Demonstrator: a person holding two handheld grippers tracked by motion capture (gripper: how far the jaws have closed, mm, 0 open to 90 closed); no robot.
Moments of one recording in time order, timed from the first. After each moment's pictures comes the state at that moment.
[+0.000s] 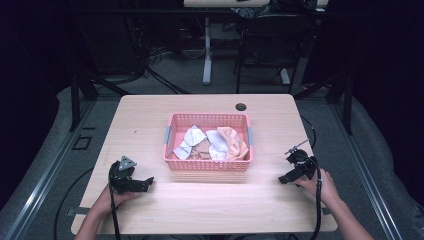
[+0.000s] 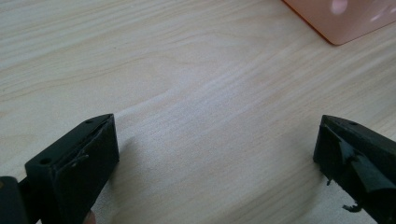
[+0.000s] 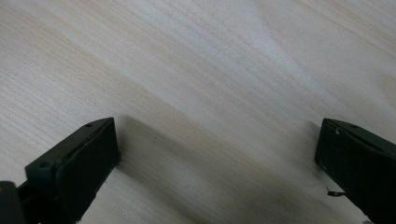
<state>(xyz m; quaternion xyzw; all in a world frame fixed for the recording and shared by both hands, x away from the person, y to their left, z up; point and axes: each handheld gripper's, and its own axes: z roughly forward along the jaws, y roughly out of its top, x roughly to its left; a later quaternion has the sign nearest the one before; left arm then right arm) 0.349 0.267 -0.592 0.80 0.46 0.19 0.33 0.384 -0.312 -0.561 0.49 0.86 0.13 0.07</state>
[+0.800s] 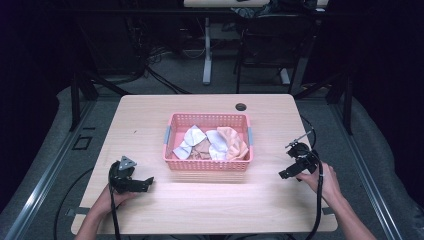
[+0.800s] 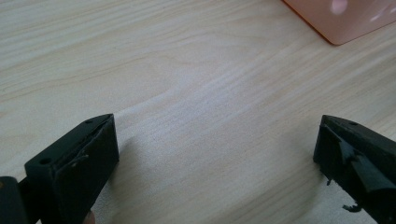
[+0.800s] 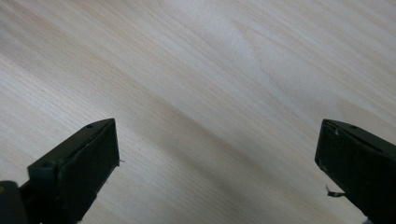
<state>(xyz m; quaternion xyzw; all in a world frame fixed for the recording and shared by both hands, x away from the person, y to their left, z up) 0.349 0.267 -0.592 0.80 0.46 0.19 0.33 0.384 -0.302 -0.523 0.48 0.86 0.14 0.08</state>
